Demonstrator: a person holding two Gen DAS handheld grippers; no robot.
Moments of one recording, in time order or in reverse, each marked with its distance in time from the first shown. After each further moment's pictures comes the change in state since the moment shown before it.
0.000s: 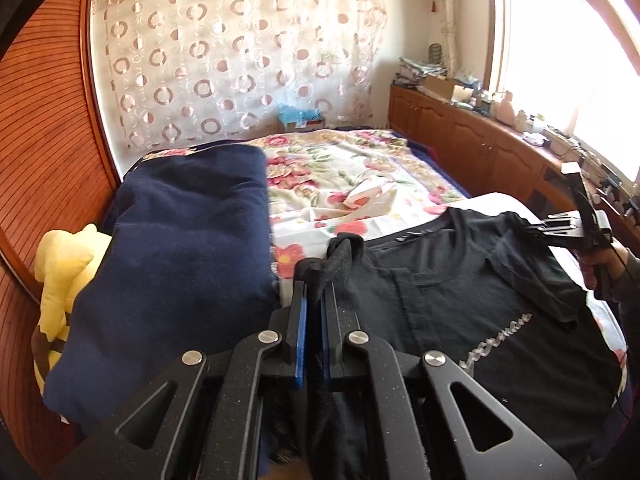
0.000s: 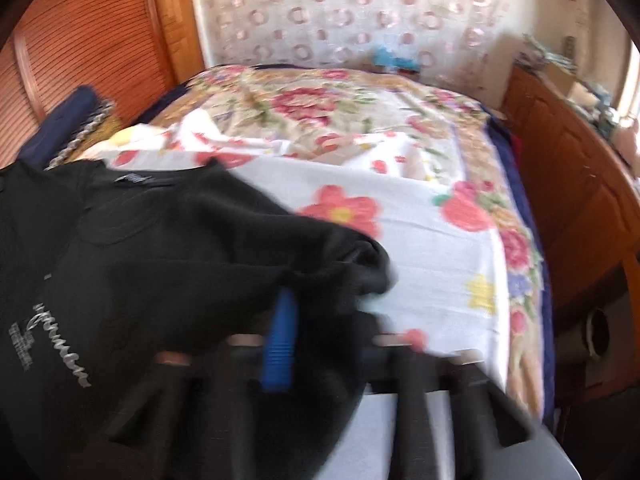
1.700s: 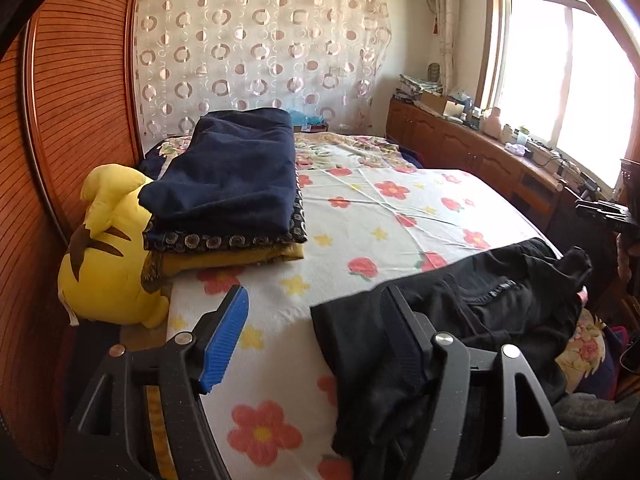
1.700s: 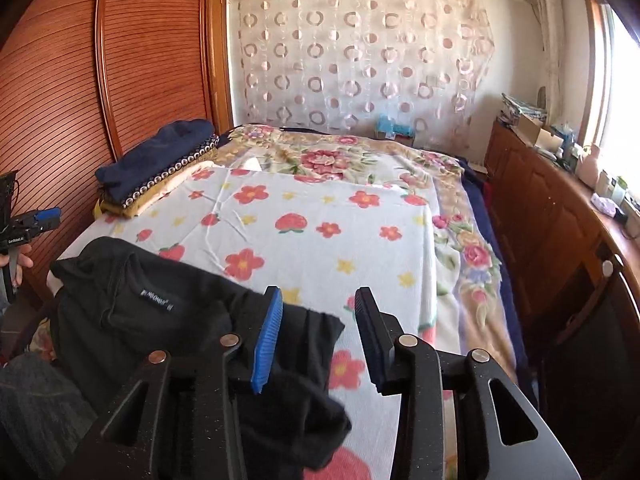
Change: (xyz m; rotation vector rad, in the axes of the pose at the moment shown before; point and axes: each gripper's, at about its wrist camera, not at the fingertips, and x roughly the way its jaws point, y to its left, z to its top) left arm -0.126 0.012 -0.132 -0.075 -0.046 -0.008; right arm -0.255 0.057 -0.146 -0.036 -0.255 -0.019
